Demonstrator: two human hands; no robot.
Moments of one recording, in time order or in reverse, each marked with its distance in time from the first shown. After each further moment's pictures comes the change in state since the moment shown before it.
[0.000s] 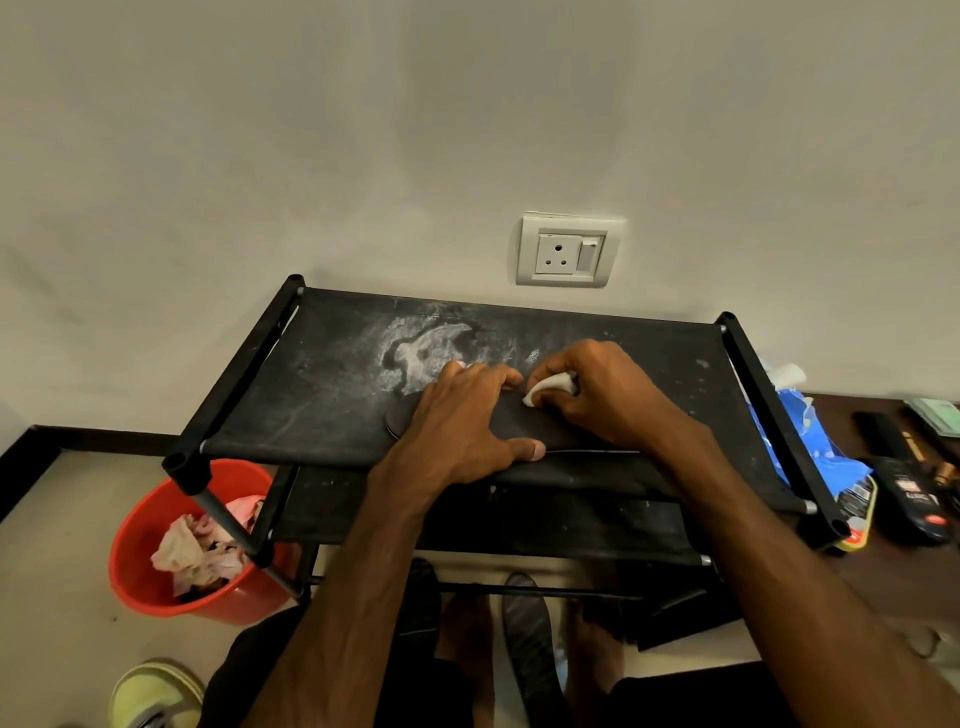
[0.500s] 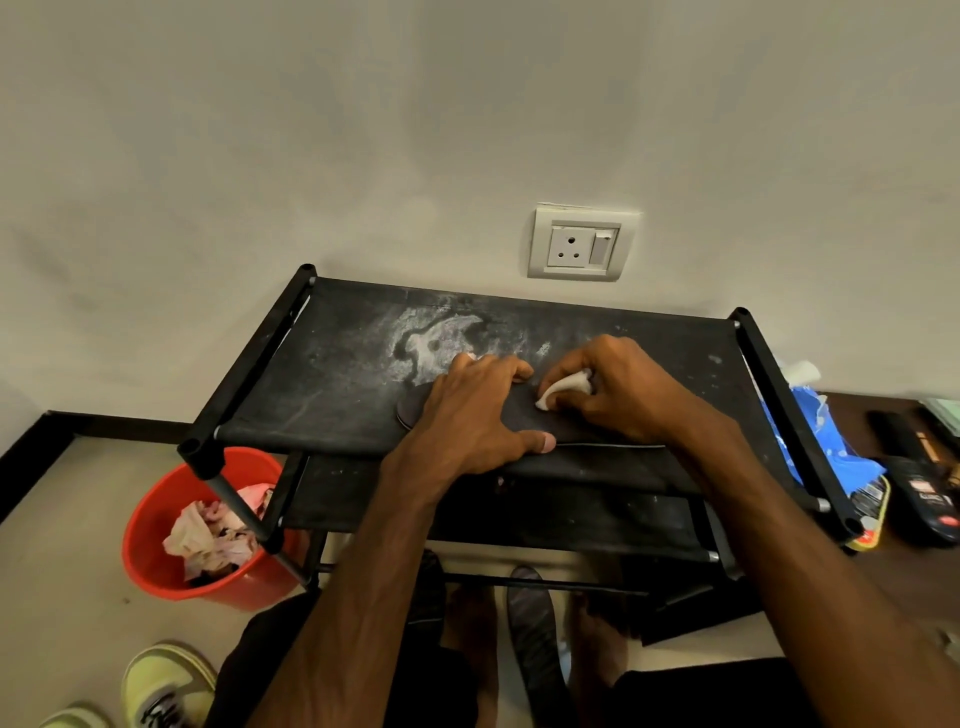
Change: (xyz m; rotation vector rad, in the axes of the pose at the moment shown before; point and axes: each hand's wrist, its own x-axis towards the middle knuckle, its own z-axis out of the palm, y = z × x) left_hand 0.001 -0.001 0.001 0.005 0.002 -0.008; right_hand -0.005 0.005 -0.005 0.038 -0.054 -0.065
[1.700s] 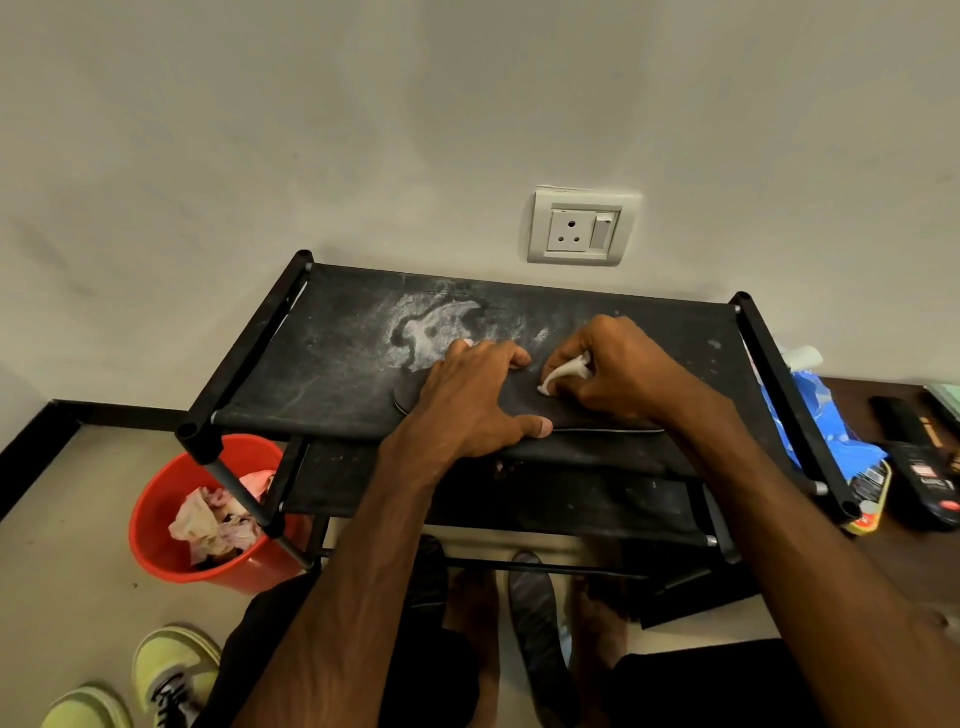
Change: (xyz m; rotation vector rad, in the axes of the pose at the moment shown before) left_hand -0.002 0.002 -0.001 0.007 -0.016 -0.017; right_hand 0.003 -0.005 -0.002 -0.008 -0.017 0.079
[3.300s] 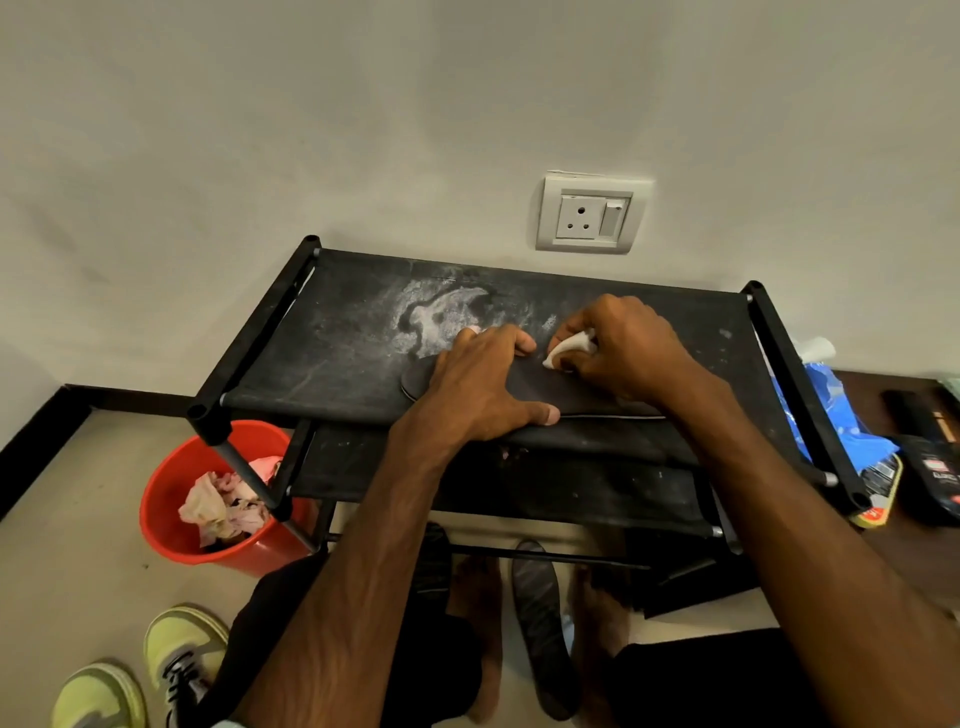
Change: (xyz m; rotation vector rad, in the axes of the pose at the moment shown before) left_hand -0.001 0.004 -0.001 -0.098 0.000 -0.050; right_hand 0.009 -0.001 0.003 -0.169 0.126 0.062
